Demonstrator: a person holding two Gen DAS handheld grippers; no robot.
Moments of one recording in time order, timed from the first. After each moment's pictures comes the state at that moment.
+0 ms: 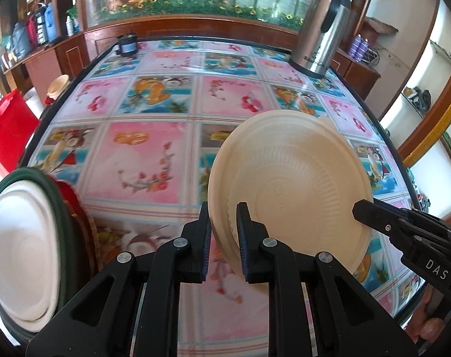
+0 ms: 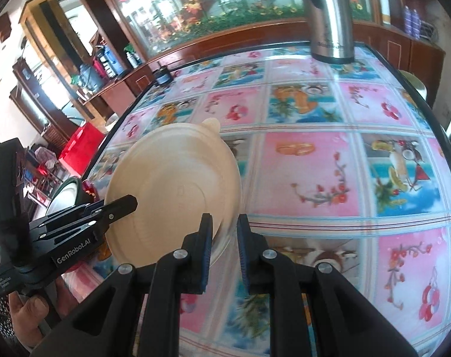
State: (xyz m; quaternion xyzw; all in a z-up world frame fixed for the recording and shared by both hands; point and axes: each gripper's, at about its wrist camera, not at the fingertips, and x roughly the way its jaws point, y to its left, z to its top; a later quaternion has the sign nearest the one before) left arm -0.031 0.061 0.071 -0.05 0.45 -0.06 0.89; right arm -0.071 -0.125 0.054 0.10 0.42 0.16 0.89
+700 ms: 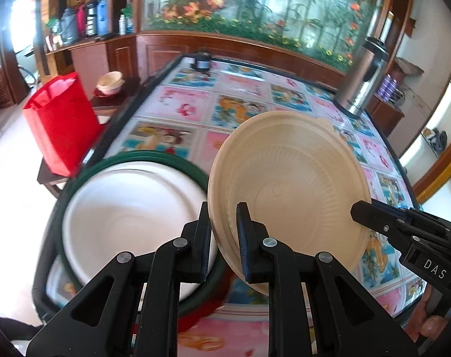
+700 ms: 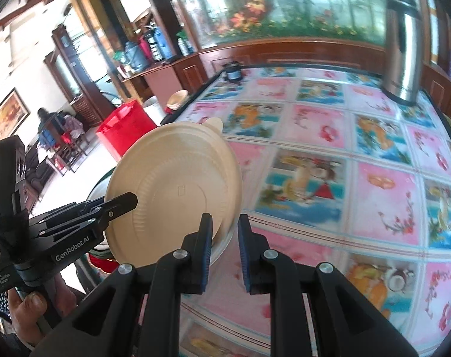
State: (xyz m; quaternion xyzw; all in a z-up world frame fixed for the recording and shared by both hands) left arm -0.094 0.178 0.109 -0.09 0.41 0.02 0.91; right arm -0.089 -0.008 0.086 0.03 0.40 0.25 0.88
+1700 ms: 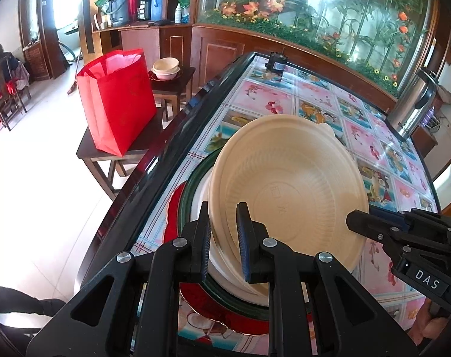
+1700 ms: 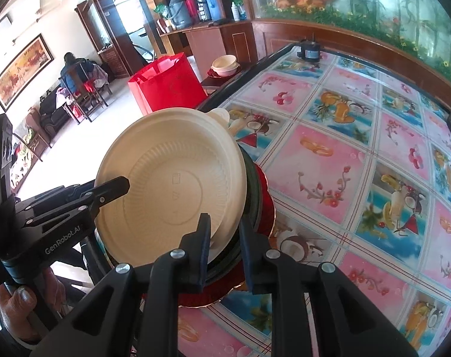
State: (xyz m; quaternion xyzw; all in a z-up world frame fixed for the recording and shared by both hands) left arm -0.126 0.280 0.084 -0.13 0.41 0.11 0.89; right arm -0.079 0.122 0.063 -0.06 0.44 0.31 0.84
